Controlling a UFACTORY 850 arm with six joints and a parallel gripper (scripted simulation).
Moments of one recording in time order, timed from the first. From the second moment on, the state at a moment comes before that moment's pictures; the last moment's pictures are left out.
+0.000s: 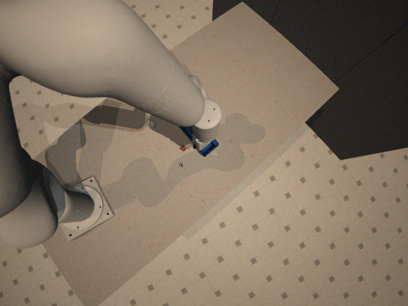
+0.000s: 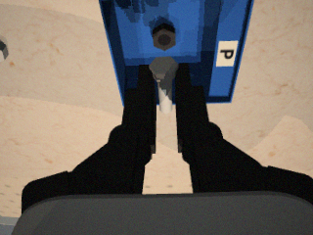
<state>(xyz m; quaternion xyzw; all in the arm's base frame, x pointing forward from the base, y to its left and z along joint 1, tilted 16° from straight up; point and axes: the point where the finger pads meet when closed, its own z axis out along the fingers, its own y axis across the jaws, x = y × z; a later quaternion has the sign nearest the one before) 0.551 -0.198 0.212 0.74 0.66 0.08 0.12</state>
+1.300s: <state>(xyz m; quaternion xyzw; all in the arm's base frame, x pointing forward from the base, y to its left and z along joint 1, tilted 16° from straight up) 0.561 -0.200 0.178 0.74 0.66 0.08 0.12</state>
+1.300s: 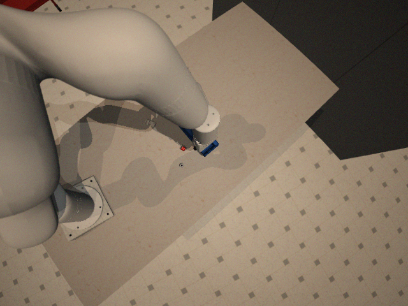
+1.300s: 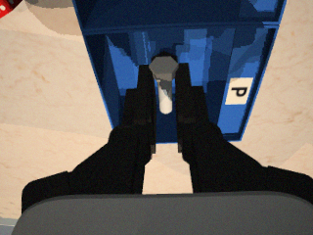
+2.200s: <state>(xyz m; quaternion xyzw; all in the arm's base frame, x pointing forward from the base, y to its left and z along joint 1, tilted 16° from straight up) 0.560 -0.200 0.184 0.74 0.66 0.08 0.12</state>
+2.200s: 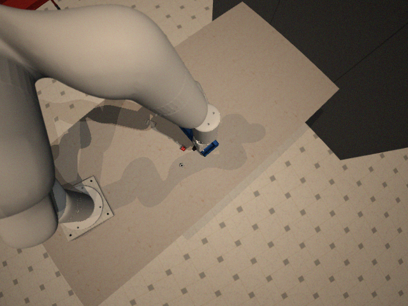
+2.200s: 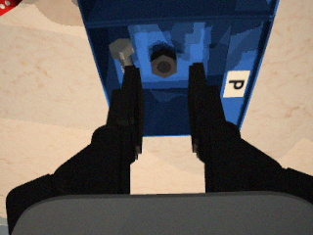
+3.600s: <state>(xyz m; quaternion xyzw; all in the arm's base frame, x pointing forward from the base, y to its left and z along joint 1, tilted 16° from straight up) 0.459 -0.190 0.190 0.82 0.55 0.09 0.10</state>
